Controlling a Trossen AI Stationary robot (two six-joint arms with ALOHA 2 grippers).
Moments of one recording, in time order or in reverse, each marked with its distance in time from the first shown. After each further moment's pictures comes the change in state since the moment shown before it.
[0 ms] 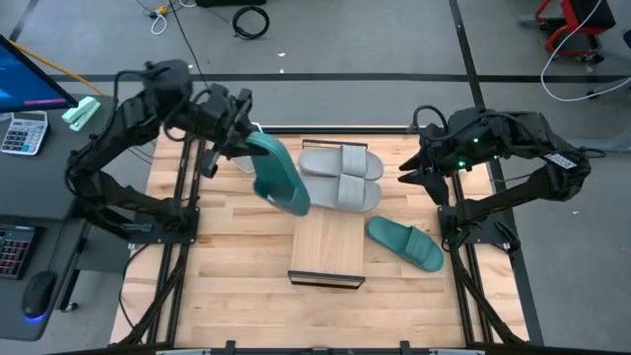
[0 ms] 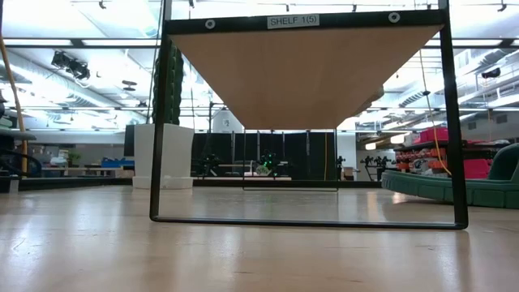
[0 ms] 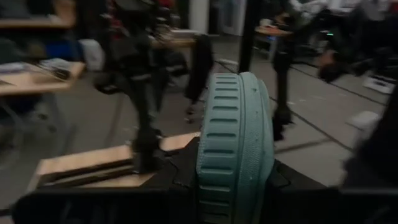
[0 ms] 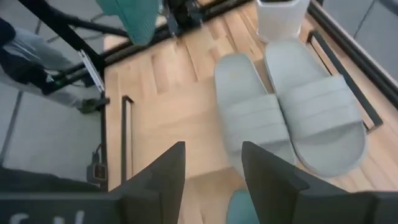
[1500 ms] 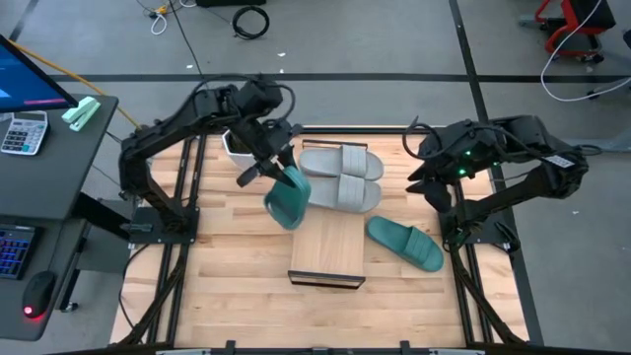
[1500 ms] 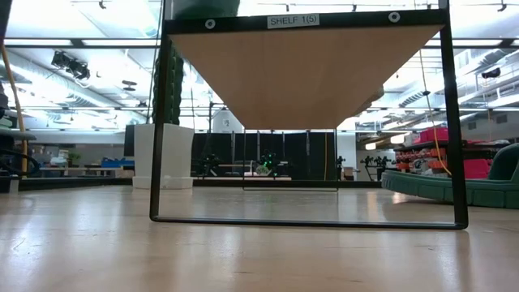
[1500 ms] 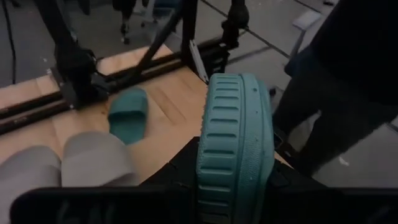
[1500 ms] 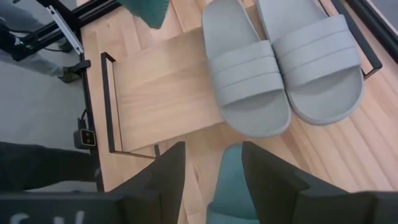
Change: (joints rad) left arm -0.051 0.352 0.202 -0.483 0.141 0.466; right arm 0.066 0.019 -0.001 -0.154 0.037 0.069
